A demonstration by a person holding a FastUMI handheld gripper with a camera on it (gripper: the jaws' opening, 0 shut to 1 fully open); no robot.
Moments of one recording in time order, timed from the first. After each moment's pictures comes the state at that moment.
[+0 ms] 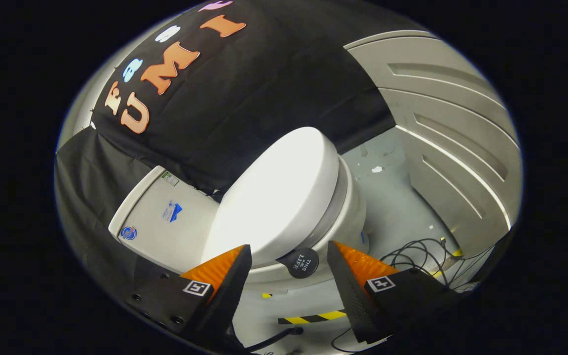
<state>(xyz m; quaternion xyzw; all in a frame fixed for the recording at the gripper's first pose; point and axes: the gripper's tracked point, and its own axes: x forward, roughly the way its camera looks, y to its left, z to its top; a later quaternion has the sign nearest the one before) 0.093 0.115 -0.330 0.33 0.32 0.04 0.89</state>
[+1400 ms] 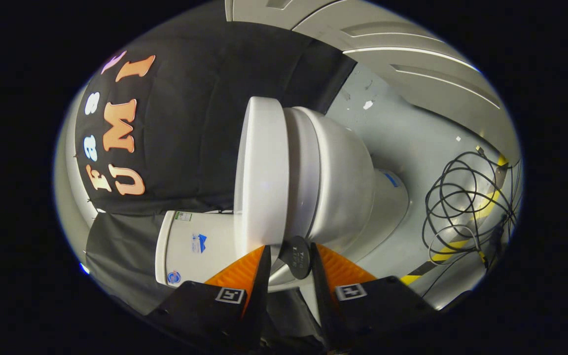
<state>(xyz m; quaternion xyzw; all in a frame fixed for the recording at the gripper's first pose) 0.119 0.133 -0.383 0.54 0.34 0.03 0.77</state>
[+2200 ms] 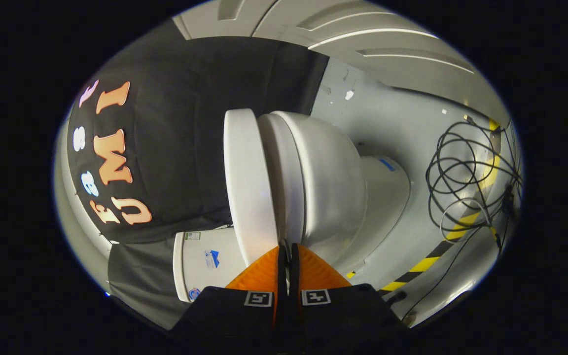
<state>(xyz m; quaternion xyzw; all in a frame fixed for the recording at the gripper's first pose) 0.117 0.129 -0.369 0.63 0.32 0.02 0.71</state>
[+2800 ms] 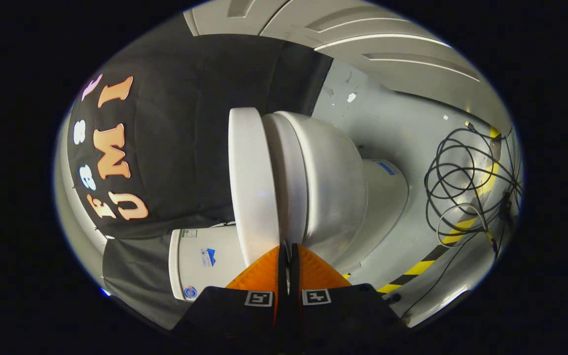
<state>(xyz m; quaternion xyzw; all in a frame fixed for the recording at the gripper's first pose) 0.119 0.128 -0.369 0.60 0.32 0.02 0.73</state>
